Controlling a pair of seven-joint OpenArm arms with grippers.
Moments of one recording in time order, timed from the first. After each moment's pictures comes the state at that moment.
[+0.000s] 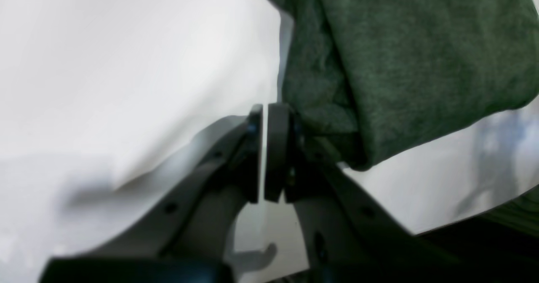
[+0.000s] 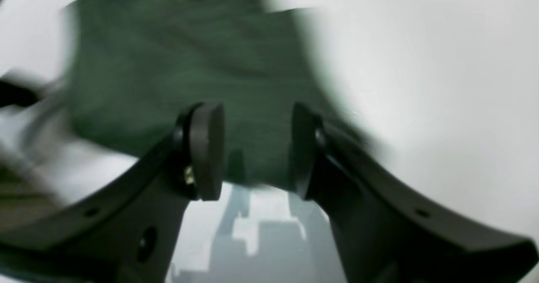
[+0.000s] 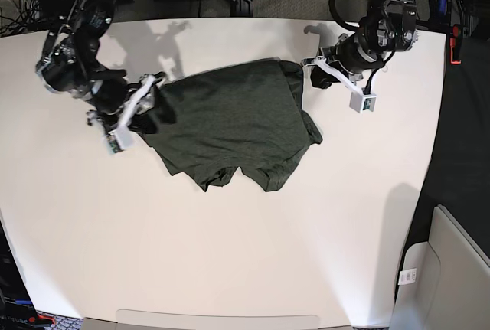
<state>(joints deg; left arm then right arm) 18.2 -11.5 -5.4 106.6 -37.7 0.0 55.8 -3.7 1.1 19.0 112.4 38.1 38.9 -75.3</state>
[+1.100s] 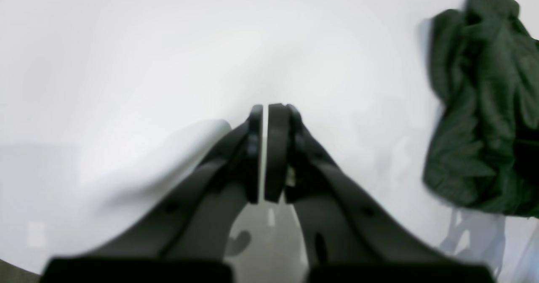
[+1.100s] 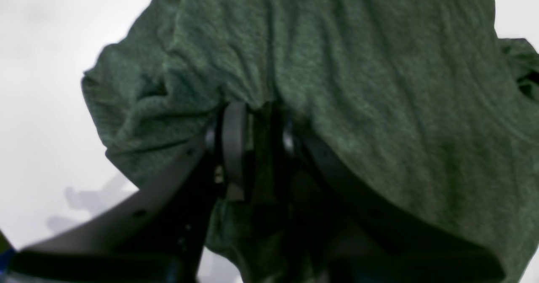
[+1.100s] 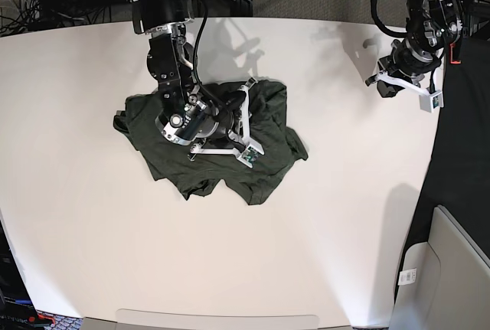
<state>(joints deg) 18.4 -11.0 -24.9 106.6 -37.5 0.3 56.4 10.3 -5.9 -12.3 88.0 -0.4 39.1 -68.1</state>
